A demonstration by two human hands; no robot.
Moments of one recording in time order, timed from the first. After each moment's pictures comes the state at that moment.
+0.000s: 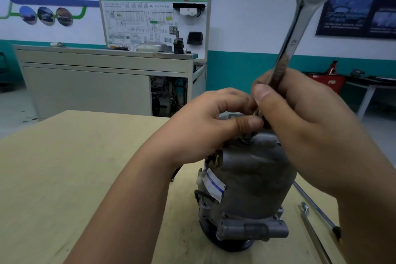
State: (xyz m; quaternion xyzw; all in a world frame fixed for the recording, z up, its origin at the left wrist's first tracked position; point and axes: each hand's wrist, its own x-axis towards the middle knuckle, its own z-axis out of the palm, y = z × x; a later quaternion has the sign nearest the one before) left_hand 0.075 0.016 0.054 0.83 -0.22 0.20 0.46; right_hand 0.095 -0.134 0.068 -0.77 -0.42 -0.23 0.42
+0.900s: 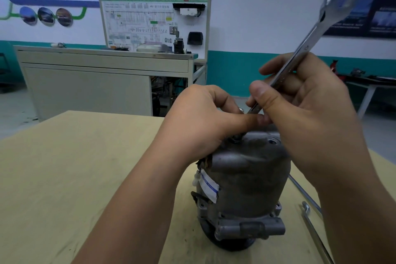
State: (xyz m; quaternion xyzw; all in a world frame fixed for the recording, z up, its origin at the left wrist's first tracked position) left_hand 0.073 0.009 0.054 0.82 -0.05 0.28 0.50; right_hand 0.101 -0.124 0.062 -0.64 -0.41 -0.20 0.61
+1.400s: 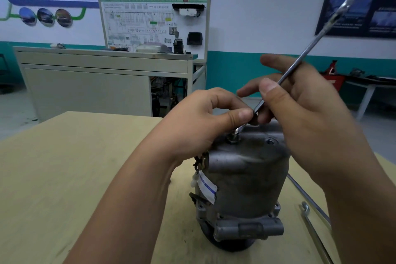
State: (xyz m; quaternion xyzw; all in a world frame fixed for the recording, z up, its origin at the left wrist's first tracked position) left_hand 0.079 0.023 0.052 0.84 -0.16 0.22 0.48; right_hand 0.107 -0.128 0.060 -0.69 -0.41 -0.17 0.57
